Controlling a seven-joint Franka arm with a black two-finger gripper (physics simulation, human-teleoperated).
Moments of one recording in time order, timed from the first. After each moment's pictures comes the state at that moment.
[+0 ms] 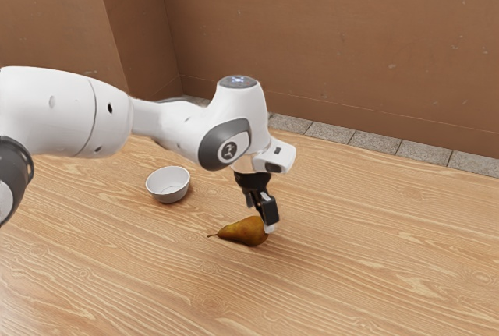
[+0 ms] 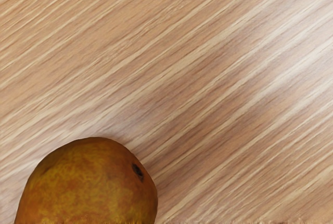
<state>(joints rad) -0.42 0.36 0.12 -1.86 -0.09 2.23 0.38</state>
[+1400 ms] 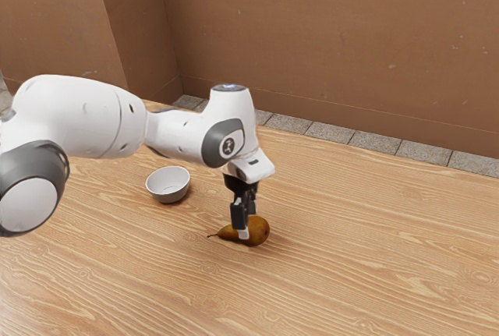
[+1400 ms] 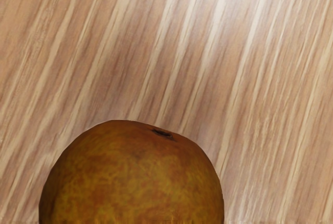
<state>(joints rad) -0.40 0.50 0.20 -1.76 -0.24 2.13 1.16</state>
